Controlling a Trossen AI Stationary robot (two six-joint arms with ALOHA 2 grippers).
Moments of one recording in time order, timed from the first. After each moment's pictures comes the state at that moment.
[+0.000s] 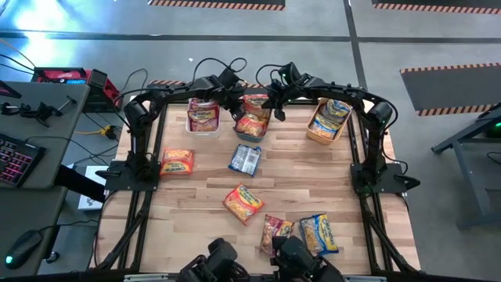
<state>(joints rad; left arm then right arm) 0.72 1.99 1.44 -0.48 0.25 0.12 -0.77 1.97 1.41 -0.27 -0.62 -0.61</state>
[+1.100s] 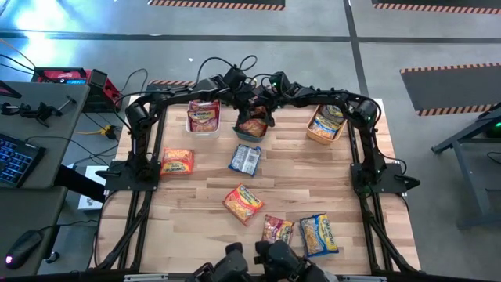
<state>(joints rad) 0.65 1.98 1.51 -0.40 0.34 0.27 -0.71 2.13 1.41 0.04 -0.73 -0.56</state>
